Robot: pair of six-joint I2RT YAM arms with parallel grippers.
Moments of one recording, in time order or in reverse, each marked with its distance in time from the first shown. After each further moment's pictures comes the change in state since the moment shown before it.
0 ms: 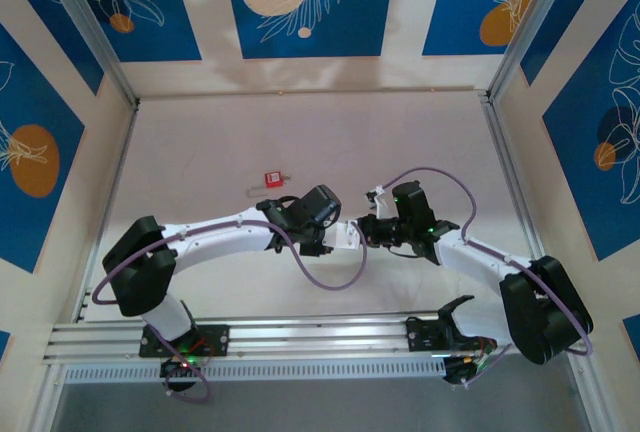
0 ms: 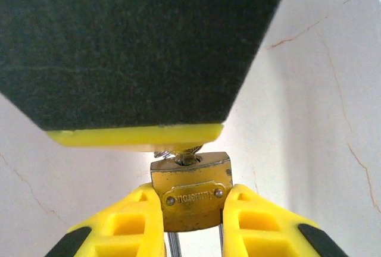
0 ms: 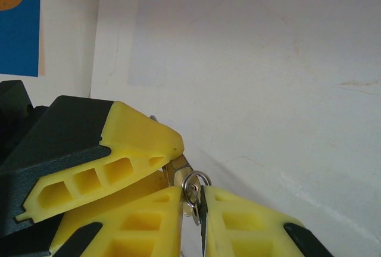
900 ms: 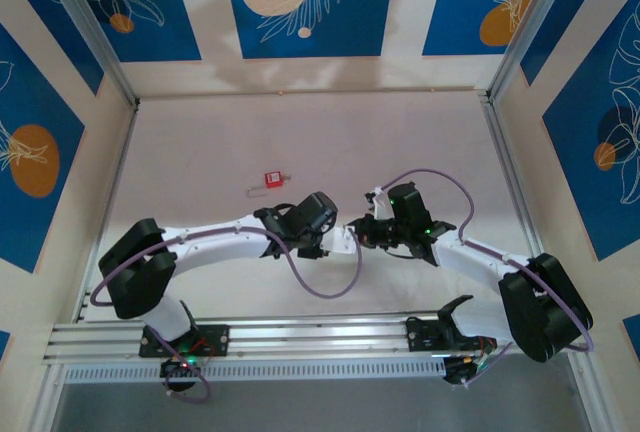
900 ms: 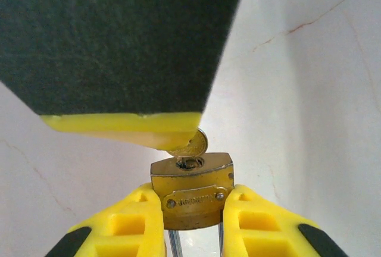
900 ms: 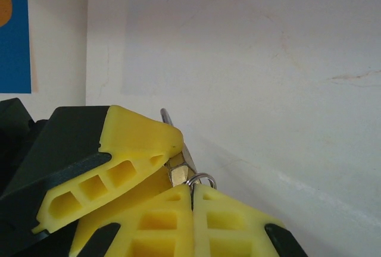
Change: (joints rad) left arm -0.011 -0.030 -0.110 0.157 -0.065 0.055; right arm 0.039 0.007 0.000 0.018 0.065 0.100
